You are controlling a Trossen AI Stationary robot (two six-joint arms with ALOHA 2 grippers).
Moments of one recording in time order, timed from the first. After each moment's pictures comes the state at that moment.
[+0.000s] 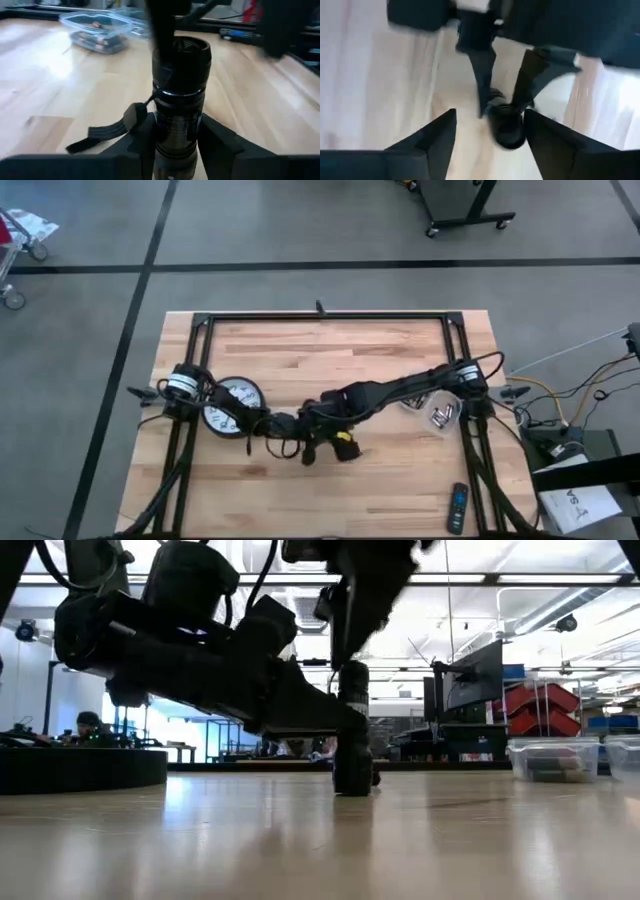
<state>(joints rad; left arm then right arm) -0.24 1.99 0.69 1.03 -0.28 -0.17 0.18 2.03 1.87 -1.10 -0.07 0.12</state>
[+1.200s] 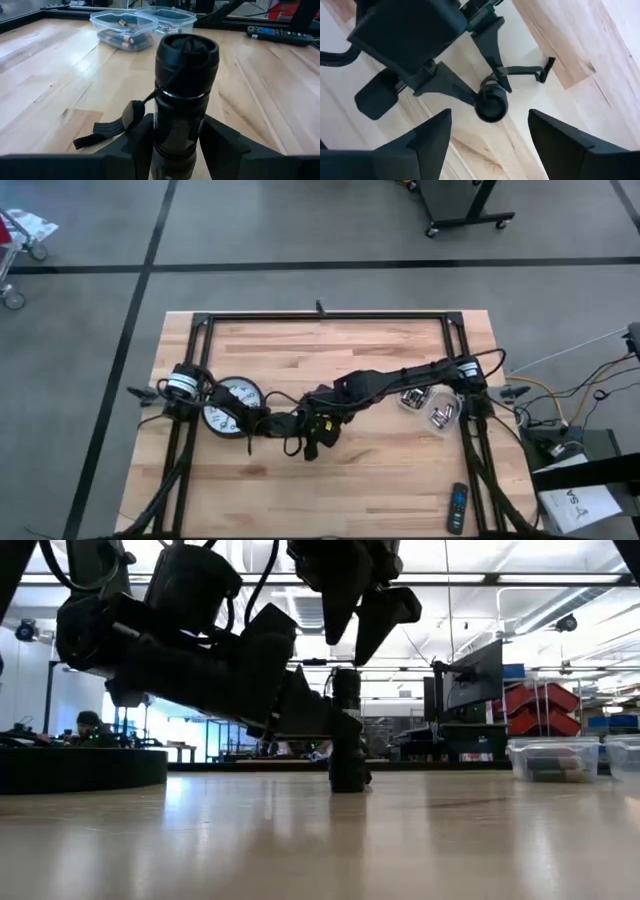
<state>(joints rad) -0.24 1.98 0.69 1.02 -0.33 -0.16 0.13 2.02 1.90 -1.18 0.00 0.71</state>
